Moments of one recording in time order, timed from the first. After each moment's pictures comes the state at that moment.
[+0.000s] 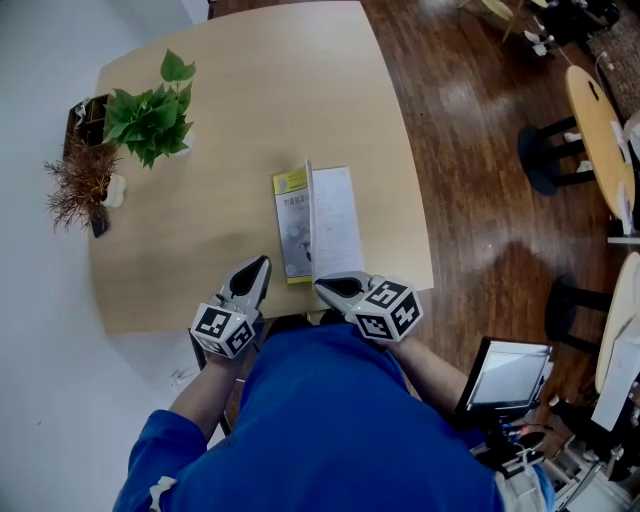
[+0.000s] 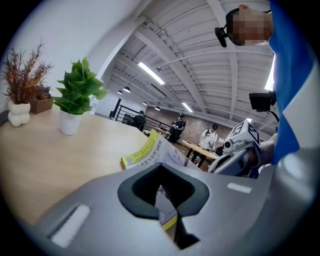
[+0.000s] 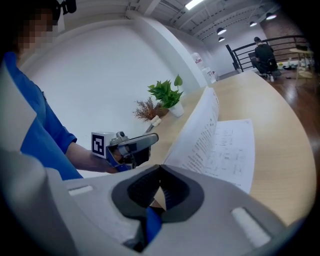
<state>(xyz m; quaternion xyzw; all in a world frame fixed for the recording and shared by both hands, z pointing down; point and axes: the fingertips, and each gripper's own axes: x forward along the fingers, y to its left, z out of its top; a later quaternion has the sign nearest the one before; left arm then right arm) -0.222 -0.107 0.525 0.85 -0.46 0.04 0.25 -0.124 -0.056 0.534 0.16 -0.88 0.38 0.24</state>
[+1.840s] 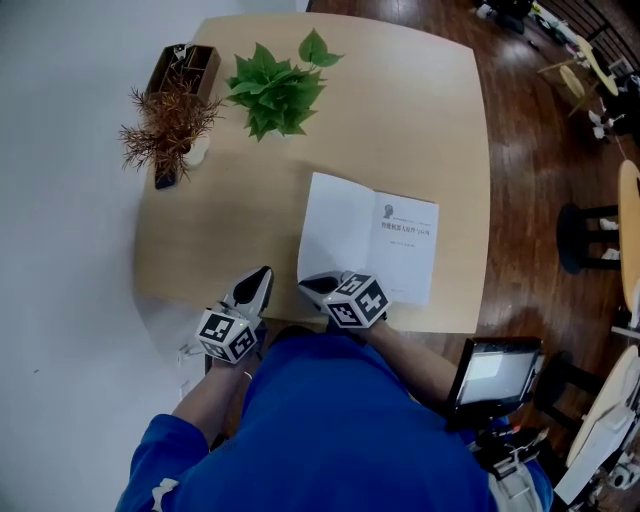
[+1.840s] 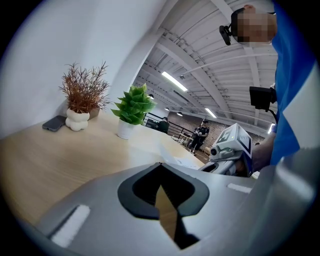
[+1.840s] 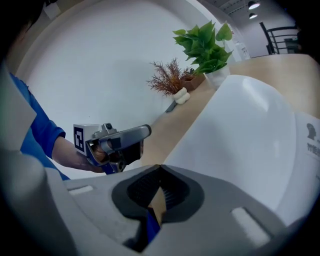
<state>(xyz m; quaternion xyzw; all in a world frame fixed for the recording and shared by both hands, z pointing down) -0.402 -0.052 0.544 0.77 -0.57 0.03 0.27 -0.332 -0.029 0.589 0.00 -0.88 0.36 0.32</state>
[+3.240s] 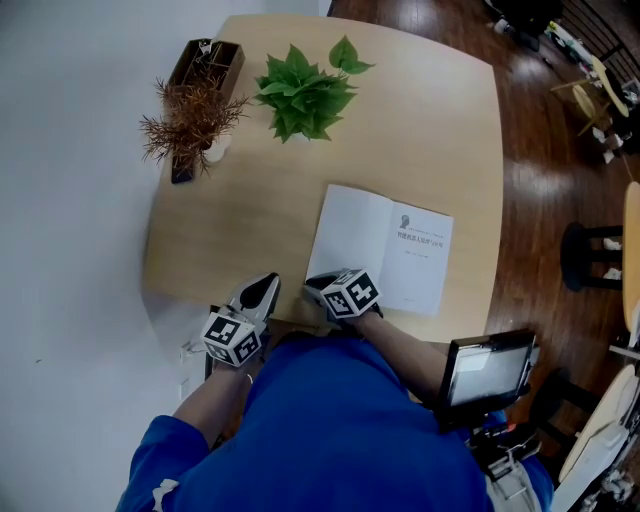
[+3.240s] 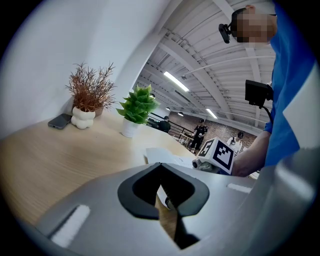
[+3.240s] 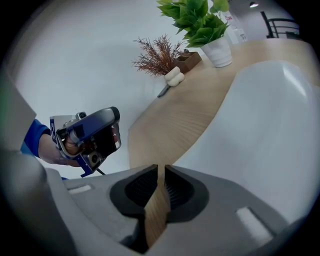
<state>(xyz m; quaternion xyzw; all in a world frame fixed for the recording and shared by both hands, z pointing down) -0.421 -0.036 0.550 0.77 -0.57 0.02 0.28 -0.361 -0.024 0.653 0.00 -0.84 0.38 0.38</state>
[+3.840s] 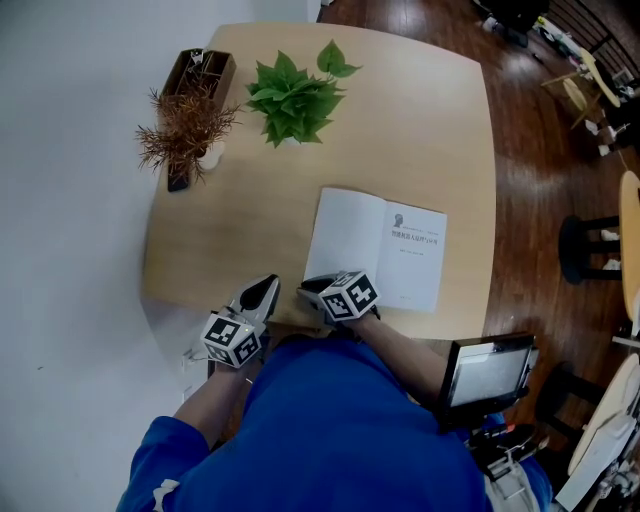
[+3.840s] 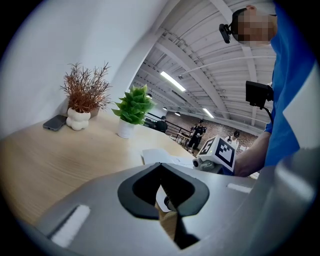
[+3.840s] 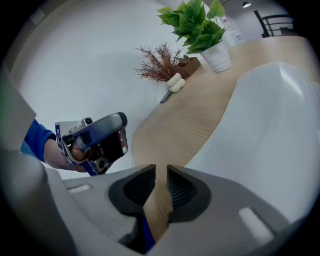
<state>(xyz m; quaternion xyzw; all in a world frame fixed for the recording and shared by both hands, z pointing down) -0.414 -0.039 0.546 0.78 -0.56 0.02 0.27 -0.363 -0.021 0.637 0.00 -0.85 0.40 0.34</state>
